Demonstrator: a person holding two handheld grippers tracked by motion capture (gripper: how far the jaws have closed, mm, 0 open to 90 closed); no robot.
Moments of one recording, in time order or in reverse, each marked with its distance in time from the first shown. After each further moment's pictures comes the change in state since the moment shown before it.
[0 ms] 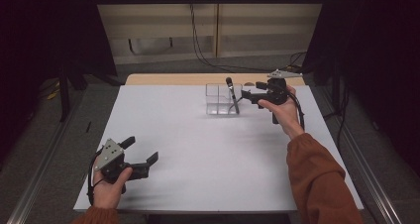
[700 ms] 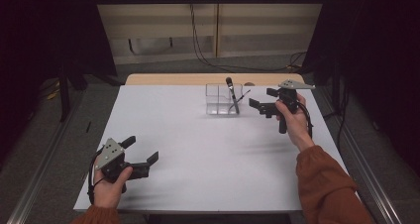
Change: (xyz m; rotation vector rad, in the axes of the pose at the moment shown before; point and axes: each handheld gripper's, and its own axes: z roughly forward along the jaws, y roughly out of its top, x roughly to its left) left arm 0.000 0.000 -0.001 -0.003 -0.006 0.006; right arm 0.006 -0.023 -0.033 -0.068 -0.018 0.022
